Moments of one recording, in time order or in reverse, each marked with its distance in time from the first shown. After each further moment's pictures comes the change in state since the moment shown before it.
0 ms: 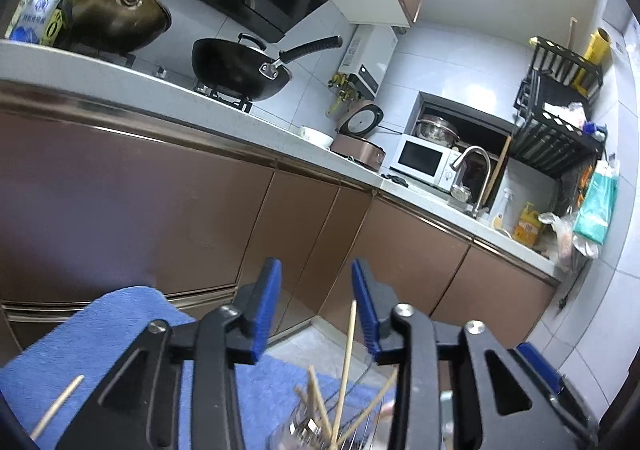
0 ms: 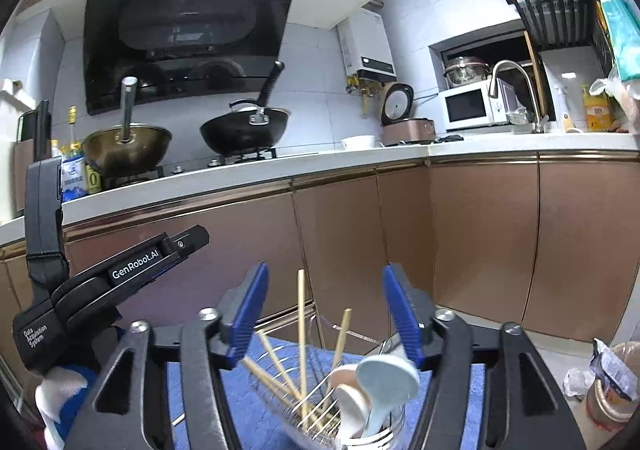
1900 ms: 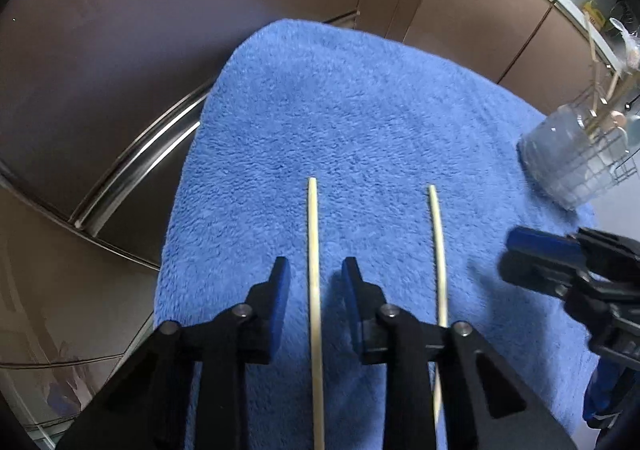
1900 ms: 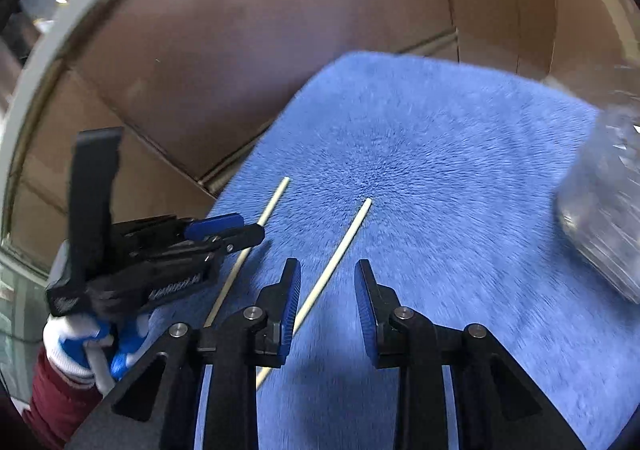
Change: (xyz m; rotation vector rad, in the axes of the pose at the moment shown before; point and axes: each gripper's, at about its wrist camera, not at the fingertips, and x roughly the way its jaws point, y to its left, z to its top) left arm 0.020 0.246 -0.096 0.196 0.982 0.129; right arm 0.147 0.164 -0.164 0.118 0.956 0.260
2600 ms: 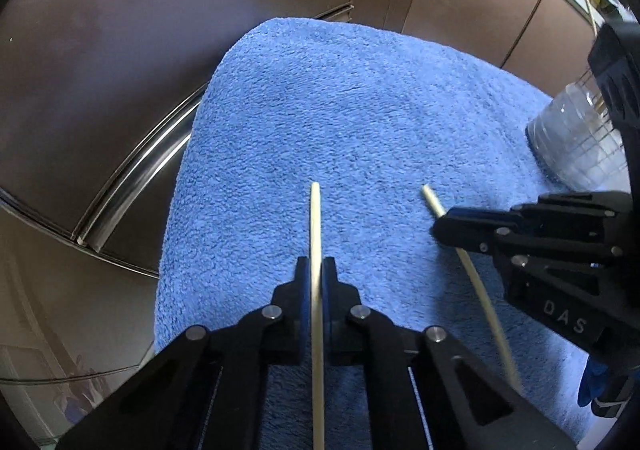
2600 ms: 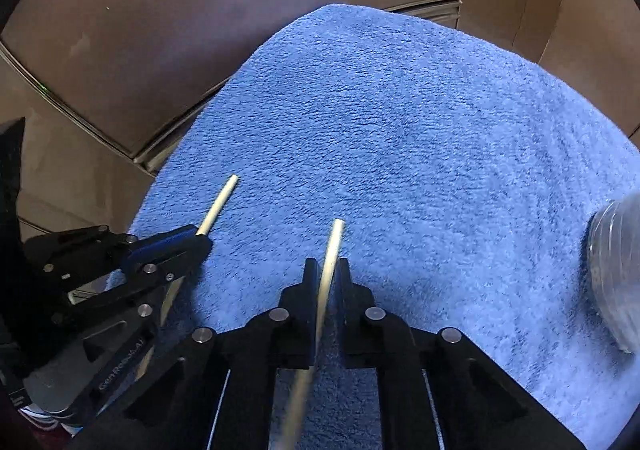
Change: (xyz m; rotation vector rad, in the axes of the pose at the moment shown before) left arm 0.009 -0.010 0.000 0.057 -0.023 0.047; right arm 0.063 0.012 0.028 -0.040 0.137 -0.160
